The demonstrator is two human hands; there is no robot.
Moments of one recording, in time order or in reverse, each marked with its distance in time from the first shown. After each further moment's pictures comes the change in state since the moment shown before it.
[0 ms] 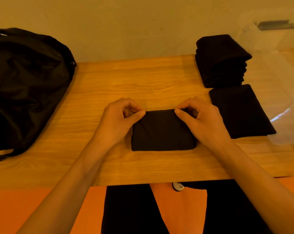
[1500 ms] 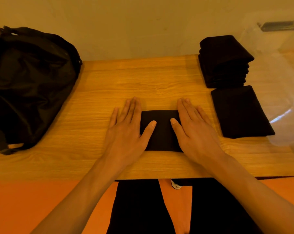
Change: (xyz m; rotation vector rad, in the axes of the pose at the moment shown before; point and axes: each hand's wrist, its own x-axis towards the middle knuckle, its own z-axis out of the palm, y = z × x) left_hand -0.044 -0.004 0.025 0.818 -0.073 0.061; right_hand -0.030 -0.006 0.020 -0.673 -0.193 -0.071
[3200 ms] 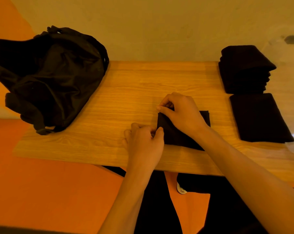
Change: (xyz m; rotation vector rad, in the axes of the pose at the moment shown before) left_hand -0.040 0.032 -0.025 -0.610 0.060 -0.597; right_hand 0.071 -0.058 0.000 0.450 0.095 -0.202
